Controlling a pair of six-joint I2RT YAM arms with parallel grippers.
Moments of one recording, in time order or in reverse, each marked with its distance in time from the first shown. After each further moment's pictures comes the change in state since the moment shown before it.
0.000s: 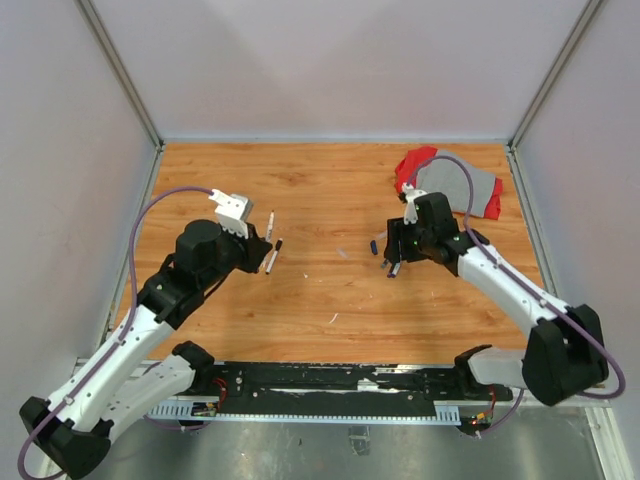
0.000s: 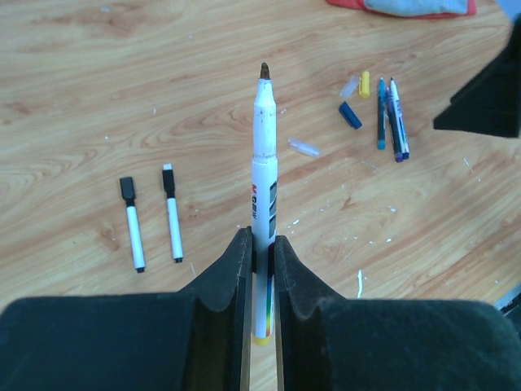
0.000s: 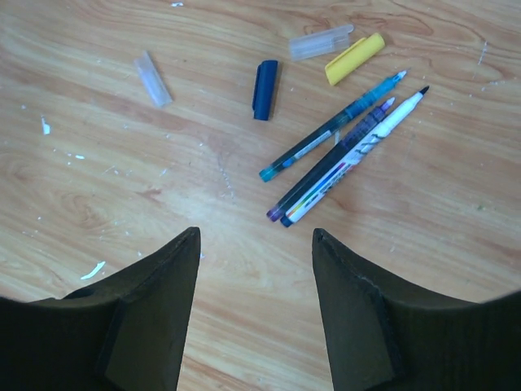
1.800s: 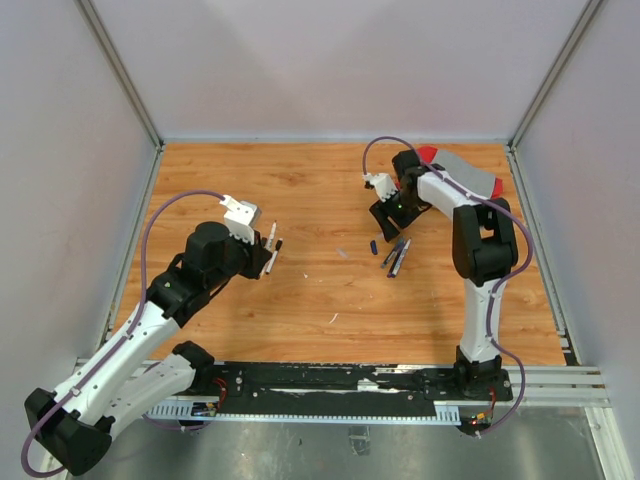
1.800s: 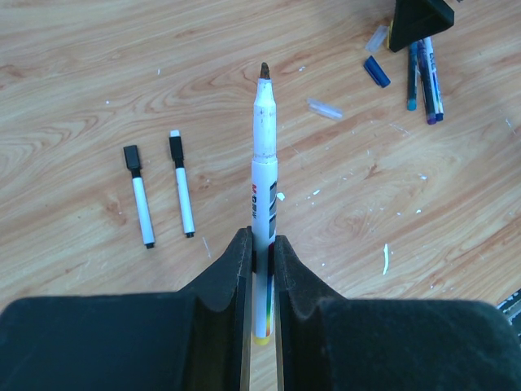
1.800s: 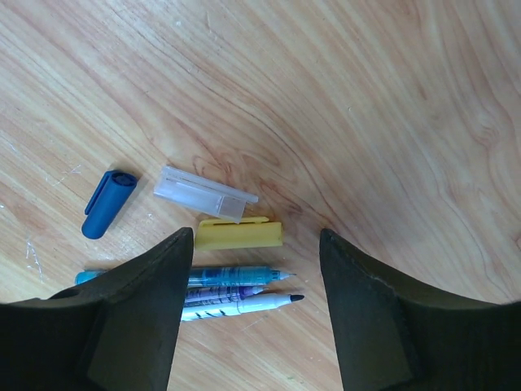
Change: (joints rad) left arm 0.000 0.002 -0.048 -0.026 0.000 0.056; right arm -0.164 0.892 0.763 -0.382 -0.175 -0.716
